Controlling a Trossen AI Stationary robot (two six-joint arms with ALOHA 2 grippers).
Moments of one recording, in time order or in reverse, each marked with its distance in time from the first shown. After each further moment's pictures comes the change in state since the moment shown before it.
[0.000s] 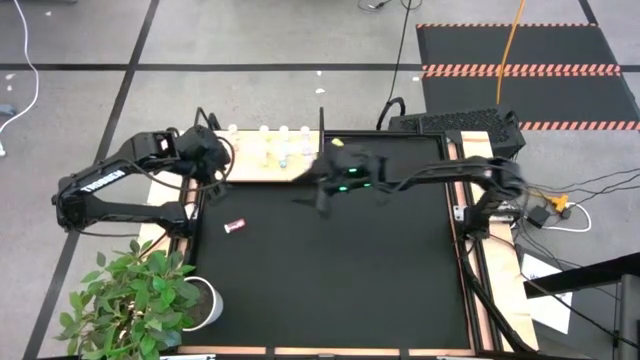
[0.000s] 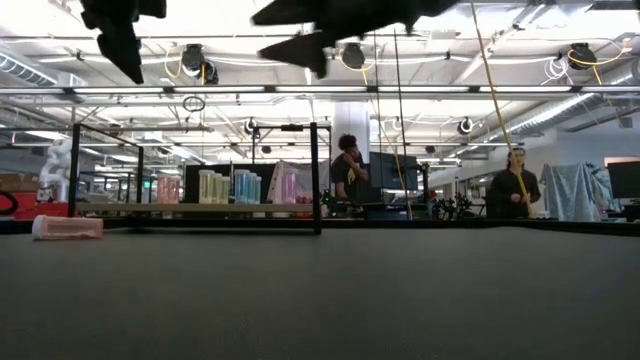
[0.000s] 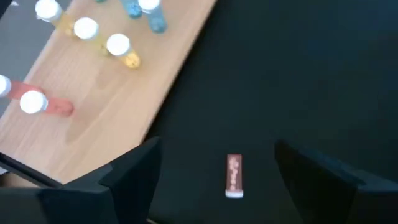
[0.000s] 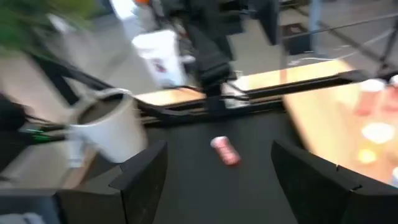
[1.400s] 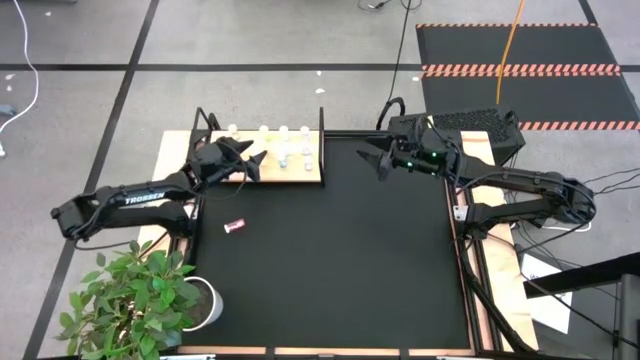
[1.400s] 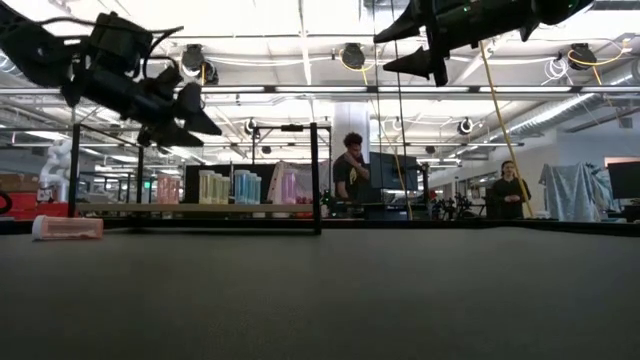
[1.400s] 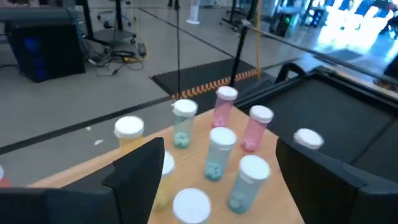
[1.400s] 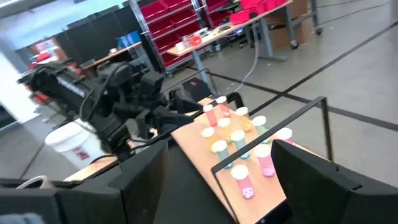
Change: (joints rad) left arm 0.209 -0.011 -0.896 1.713 -0.158 -0.140; right arm -0.234 -0.631 -0.527 0.053 0.247 0.213
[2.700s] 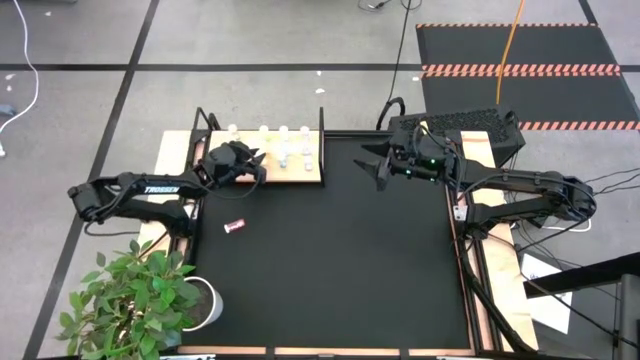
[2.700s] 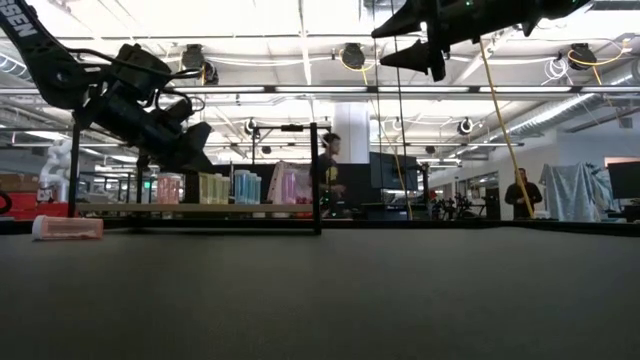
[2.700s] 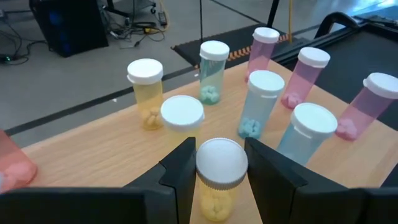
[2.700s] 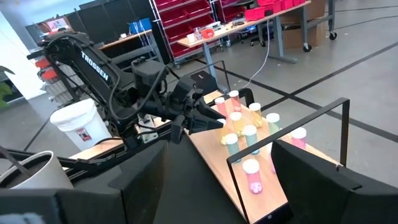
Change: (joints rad) left arm 0.012 0.240 -0.018 0.109 -0.066 0.026; right arm 0.073 0.000 0.000 -0.012 0.022 -0.080
